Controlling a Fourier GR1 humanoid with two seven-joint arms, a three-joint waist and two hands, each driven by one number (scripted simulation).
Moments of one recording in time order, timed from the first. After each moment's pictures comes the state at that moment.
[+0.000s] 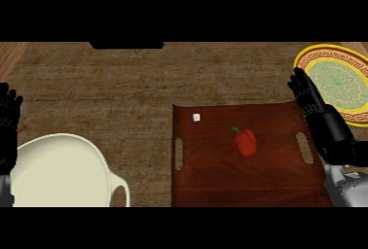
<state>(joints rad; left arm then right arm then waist) -0.04 0.51 0.03 -1.54 0.28 0.33 -0.11 -0.19 -0.43 0.19 -1.65 -0.18 -0.14 -0.03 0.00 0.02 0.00</state>
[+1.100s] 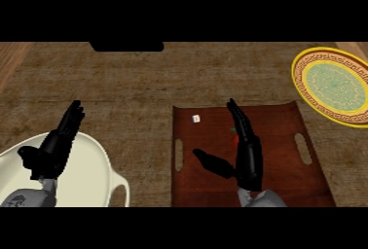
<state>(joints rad) -0.08 0.39 -0.12 -1.33 0.23 0.11 -0.17 -0.16 -0.08 0.51 -1.44 0.46 -0.80 0.01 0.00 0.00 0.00</state>
